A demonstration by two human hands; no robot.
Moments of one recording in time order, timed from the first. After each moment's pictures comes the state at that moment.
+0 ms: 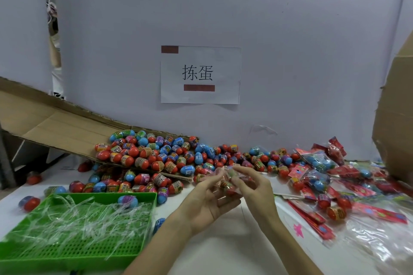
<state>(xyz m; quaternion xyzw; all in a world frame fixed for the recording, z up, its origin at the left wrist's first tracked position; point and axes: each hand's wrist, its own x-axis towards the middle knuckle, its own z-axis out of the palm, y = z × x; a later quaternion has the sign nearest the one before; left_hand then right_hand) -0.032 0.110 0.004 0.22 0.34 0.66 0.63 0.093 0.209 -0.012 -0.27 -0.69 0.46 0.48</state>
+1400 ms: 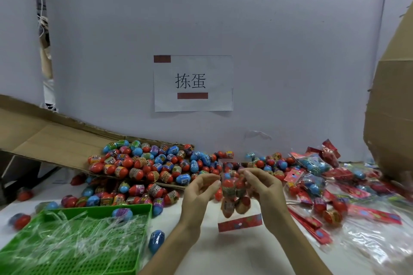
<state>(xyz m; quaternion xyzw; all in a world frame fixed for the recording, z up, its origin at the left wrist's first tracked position) -0.029 0.117 -0.004 0.38 0.53 0.70 0.30 0.114 0.217 0.012 -0.25 -0.60 0.57 0.50</state>
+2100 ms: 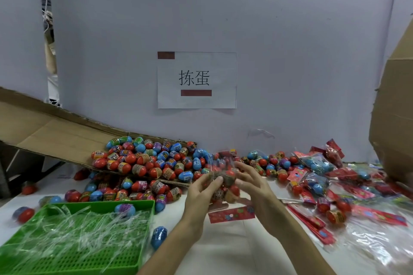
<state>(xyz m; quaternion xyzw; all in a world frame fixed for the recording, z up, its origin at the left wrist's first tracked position) -0.027 0.117 -0.003 0.32 0.49 0.72 0.37 0.108 0.209 0.013 -0.21 -0.64 0.66 0.33</state>
